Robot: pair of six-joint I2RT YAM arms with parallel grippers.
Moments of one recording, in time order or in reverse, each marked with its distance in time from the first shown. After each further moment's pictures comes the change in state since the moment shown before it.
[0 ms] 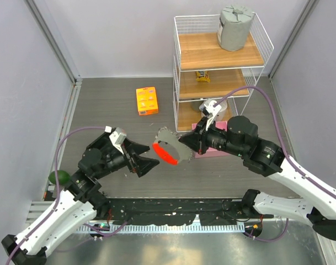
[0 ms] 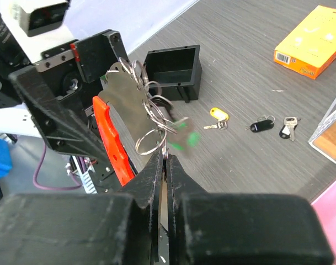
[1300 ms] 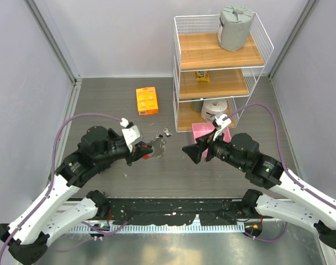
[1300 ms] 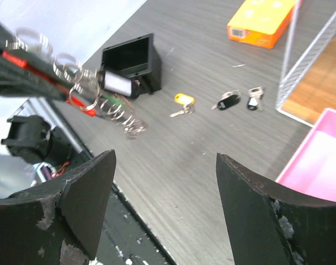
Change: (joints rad) left arm -0.012 0.243 0.396 -0.349 0.106 0.545; right arm -0.012 -0.166 -0.309 0.129 0.142 0.093
